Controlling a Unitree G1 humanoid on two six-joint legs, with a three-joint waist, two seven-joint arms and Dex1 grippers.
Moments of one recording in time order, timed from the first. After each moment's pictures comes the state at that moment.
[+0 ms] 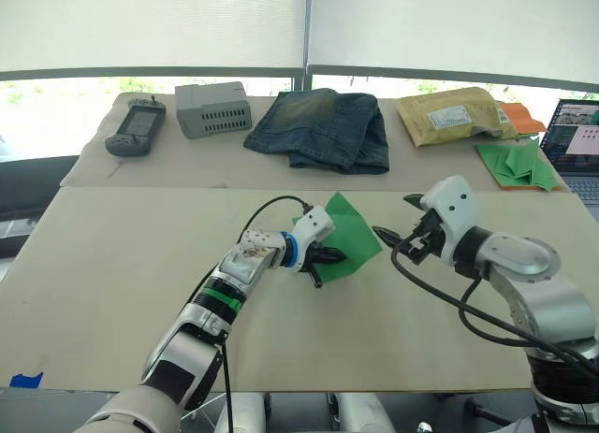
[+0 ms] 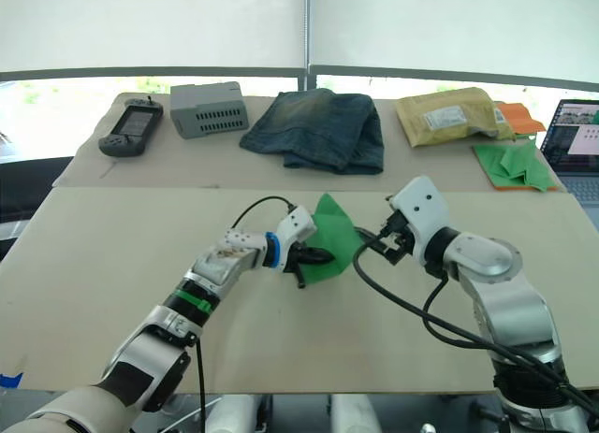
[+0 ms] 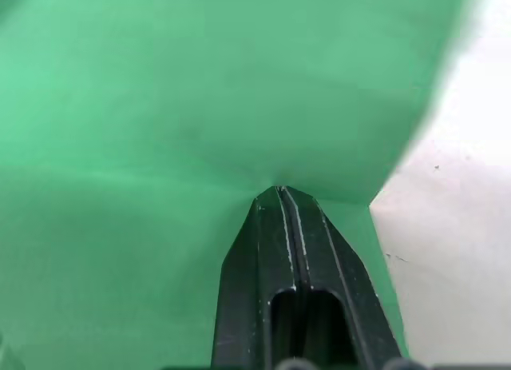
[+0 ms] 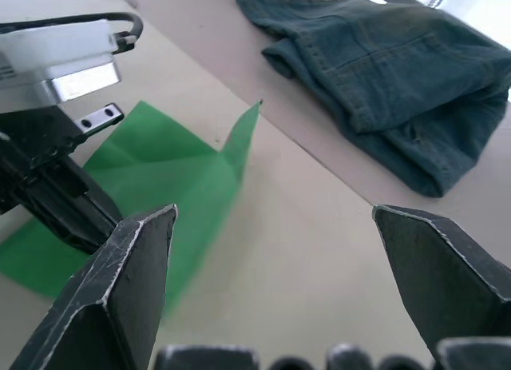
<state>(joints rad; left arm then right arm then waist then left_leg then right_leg) -0.74 0.16 -0.35 0.48 -0.15 0.45 -0.92 -0.30 -0.66 -0.10 -0.52 0.25 0.74 0.62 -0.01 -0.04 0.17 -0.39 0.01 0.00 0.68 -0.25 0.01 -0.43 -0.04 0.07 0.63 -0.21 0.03</state>
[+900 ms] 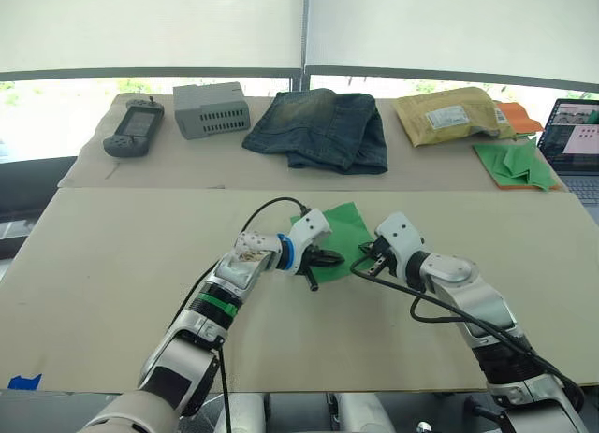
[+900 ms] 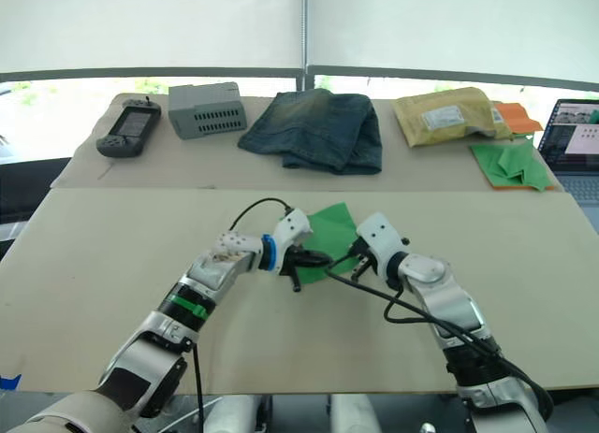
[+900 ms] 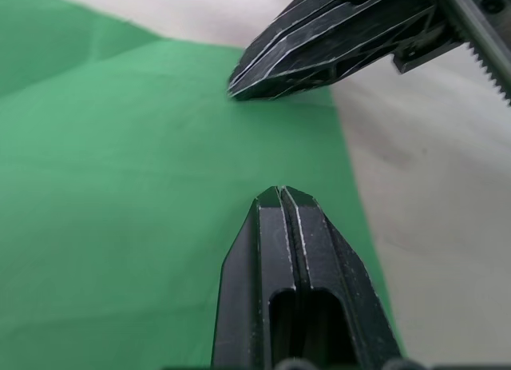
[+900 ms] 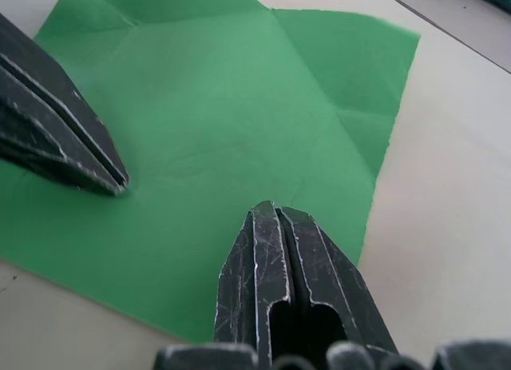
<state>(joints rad) -0.68 0.21 -0.32 0.36 -0.12 0.50 -0.94 -0.33 -0.53 0.19 -0.11 0.10 0.57 0.57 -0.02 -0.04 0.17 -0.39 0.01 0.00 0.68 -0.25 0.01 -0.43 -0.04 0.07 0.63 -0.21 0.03</state>
